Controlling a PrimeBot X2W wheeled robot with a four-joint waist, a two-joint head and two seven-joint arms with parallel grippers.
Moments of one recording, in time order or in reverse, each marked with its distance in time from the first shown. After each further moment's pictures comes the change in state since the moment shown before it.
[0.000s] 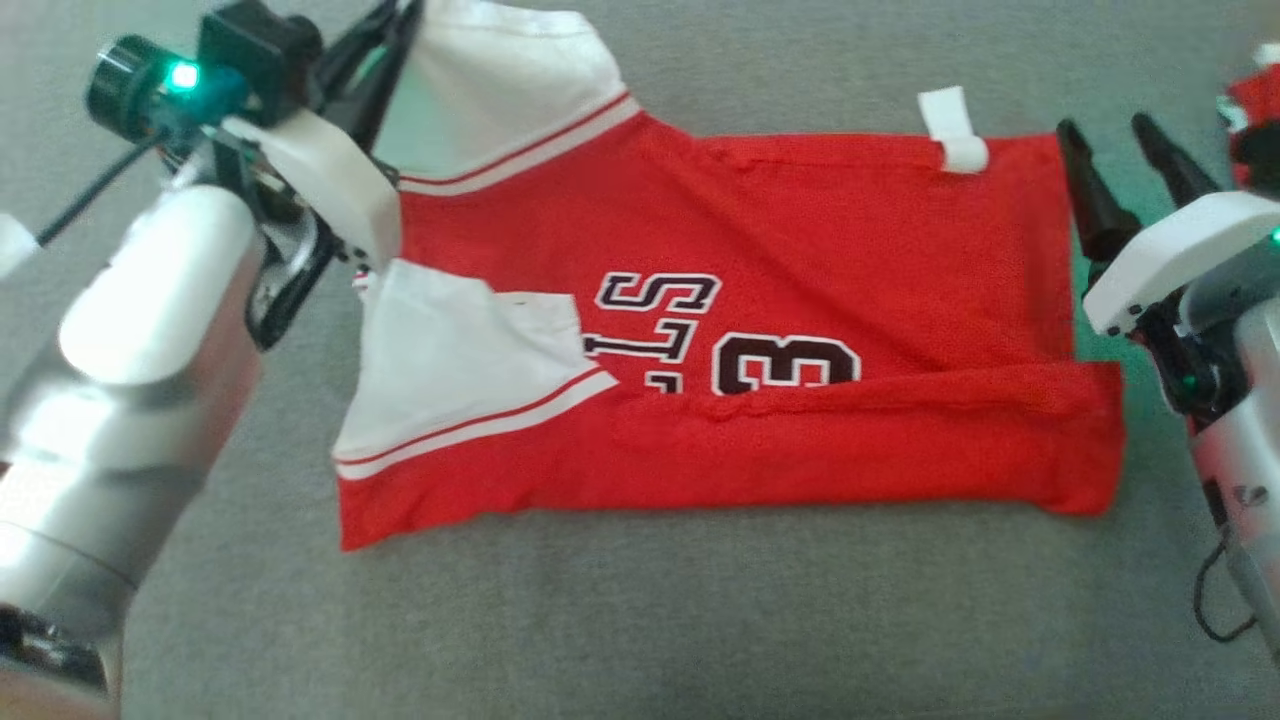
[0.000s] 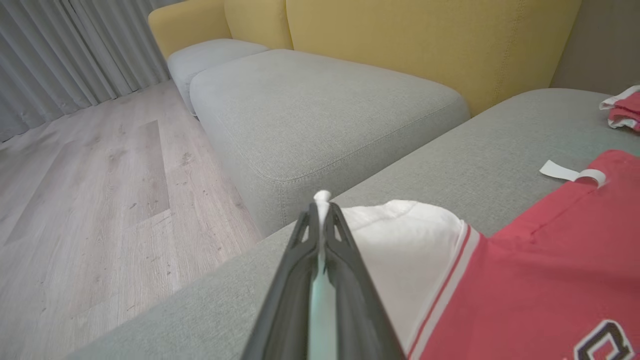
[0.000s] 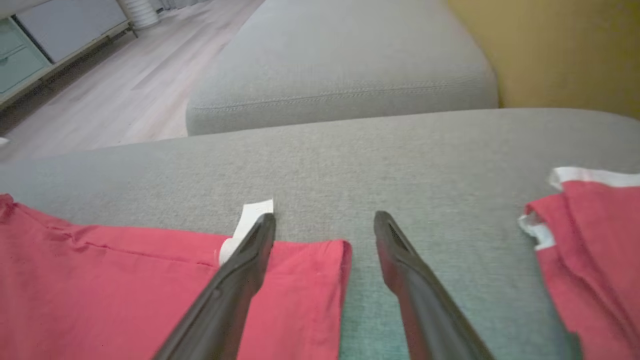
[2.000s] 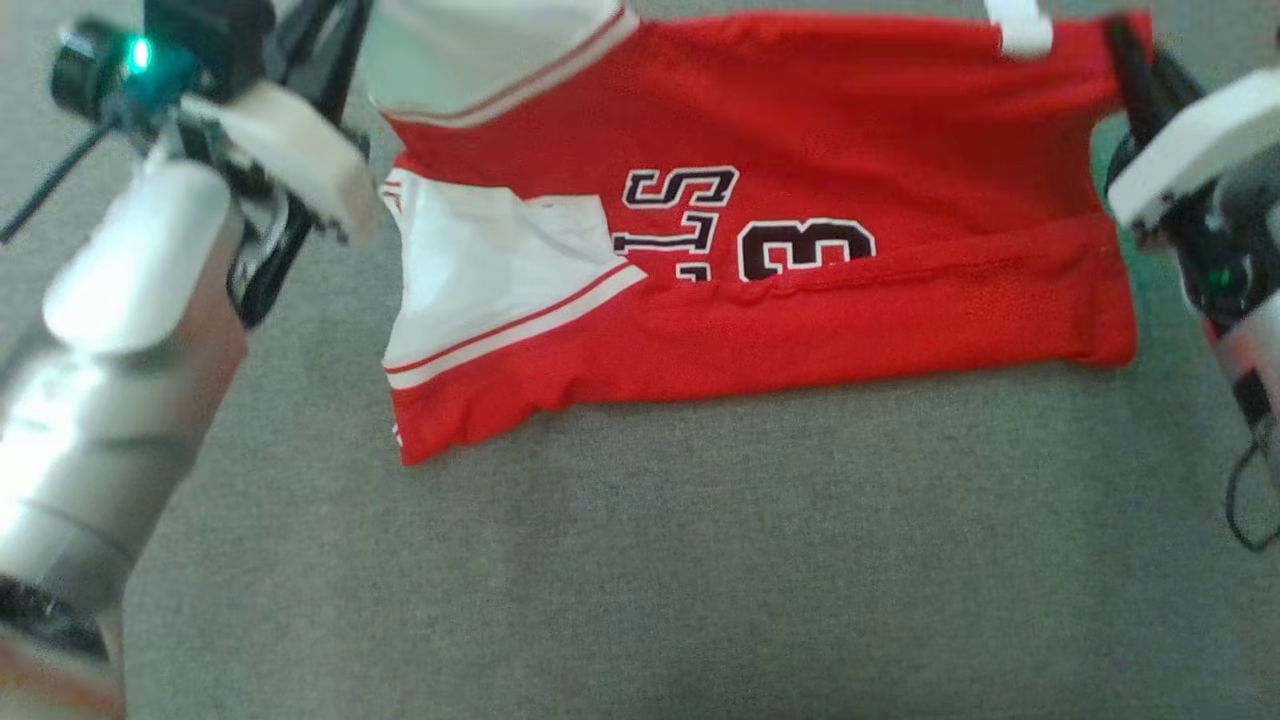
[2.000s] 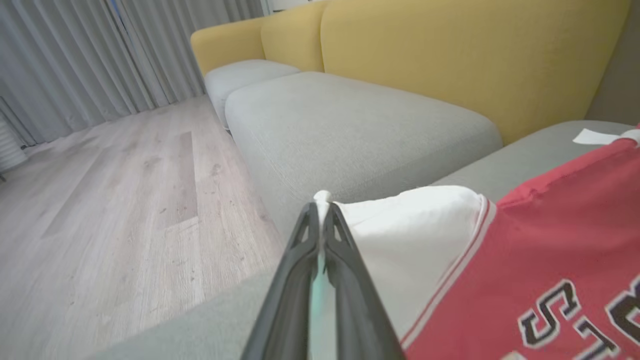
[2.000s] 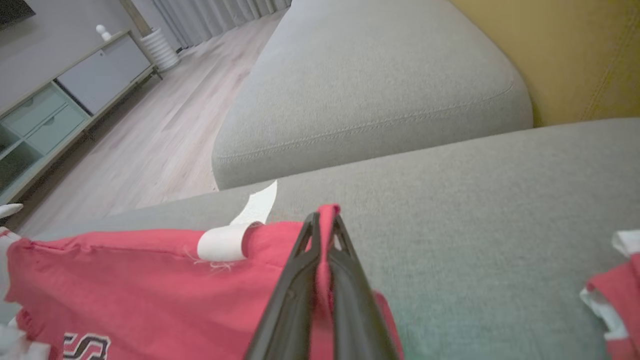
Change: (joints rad) left arm -0.080 -0.035 -0.011 0.144 -0.041 0.010 -0.135; right arm -0.300 -0.071 0.333 0.244 0.419 0.000 -0.064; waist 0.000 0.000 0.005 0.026
